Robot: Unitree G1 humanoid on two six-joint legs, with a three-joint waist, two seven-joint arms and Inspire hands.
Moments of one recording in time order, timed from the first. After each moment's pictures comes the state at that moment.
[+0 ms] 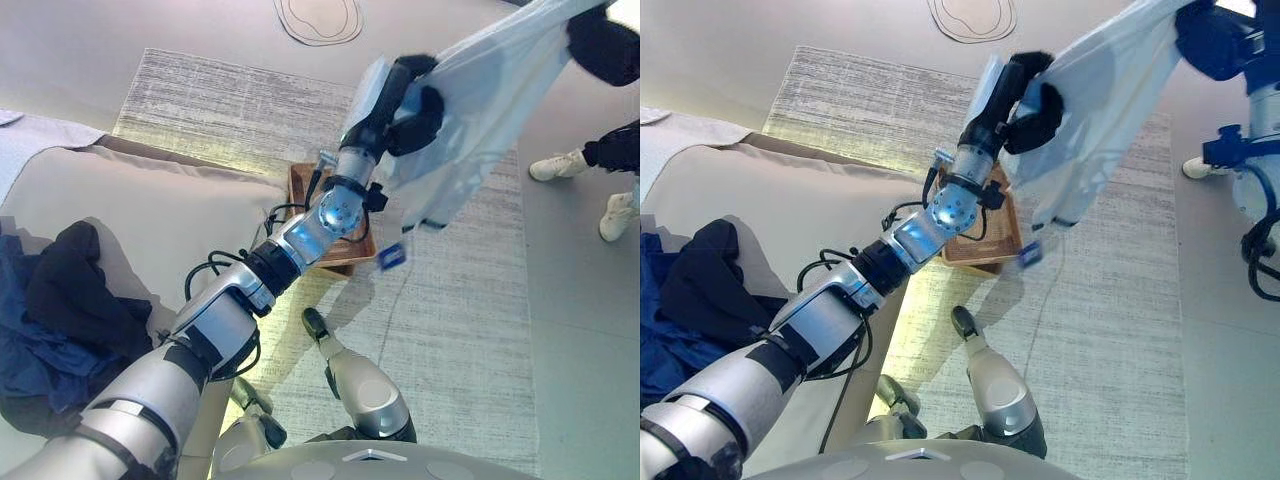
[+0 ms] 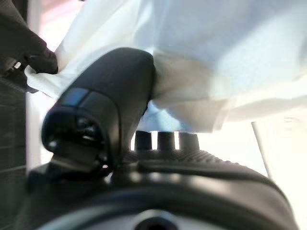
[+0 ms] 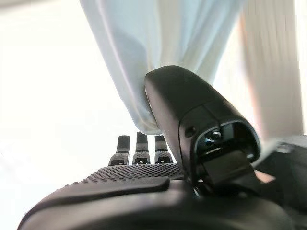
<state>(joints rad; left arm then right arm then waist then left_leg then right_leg) -0.95 0.10 -0.67 0.60 -0.04 -0.20 0.46 -0.50 -1.37 0.22 -0.15 0.37 0.08 -0.47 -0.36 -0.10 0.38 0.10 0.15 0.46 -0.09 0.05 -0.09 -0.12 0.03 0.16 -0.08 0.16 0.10</state>
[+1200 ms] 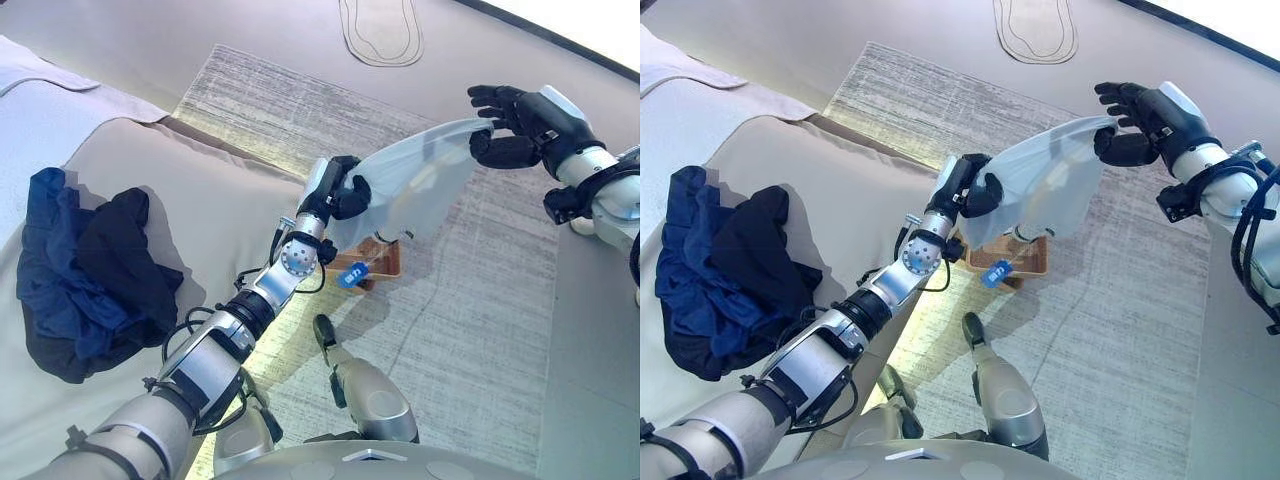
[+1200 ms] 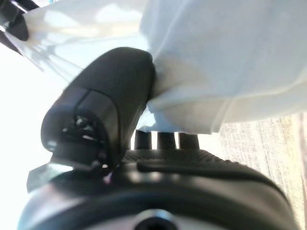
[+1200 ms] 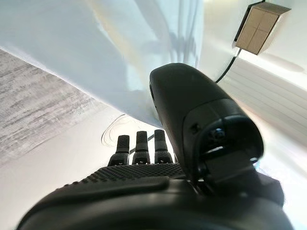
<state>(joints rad) -0.69 0.13 -0.56 0.72 -0.02 -0.23 0.34 -0.52 -1.26 0.29 -0.03 0.56 0.28 -0.03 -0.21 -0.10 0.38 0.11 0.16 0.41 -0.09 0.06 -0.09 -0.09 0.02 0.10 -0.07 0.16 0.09</state>
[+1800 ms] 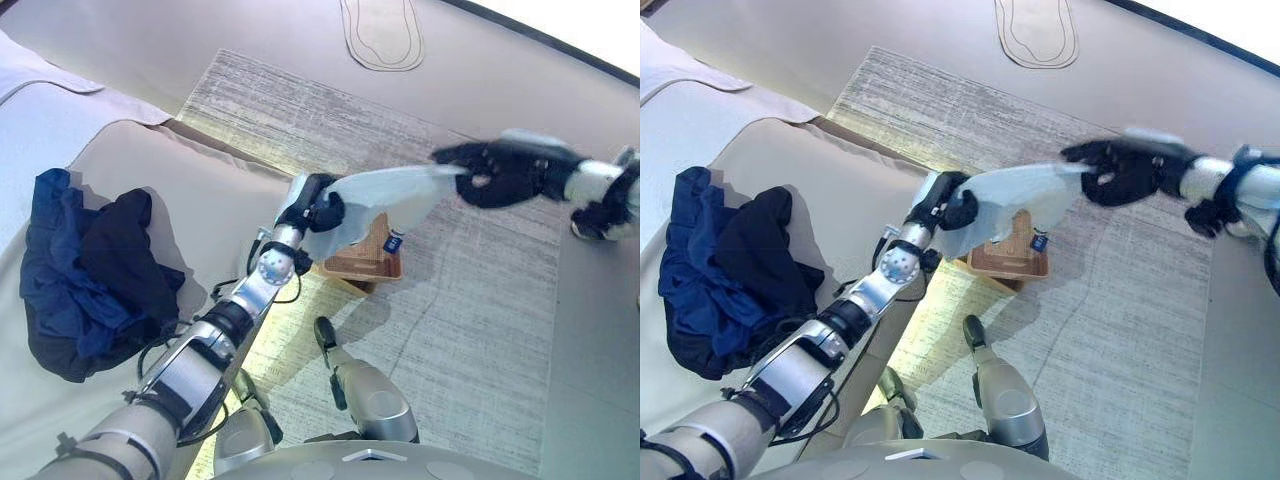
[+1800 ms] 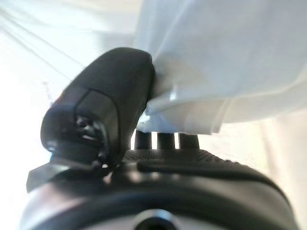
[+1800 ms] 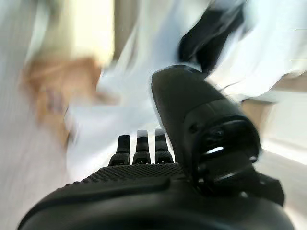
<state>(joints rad) -0.53 0.28 -0.38 0.79 0.00 -0.18 0.30 -0.23 -1.24 -0.04 0.08 0.61 0.18 0.74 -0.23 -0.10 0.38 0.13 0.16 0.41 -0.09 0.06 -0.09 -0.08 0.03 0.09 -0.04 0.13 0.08</state>
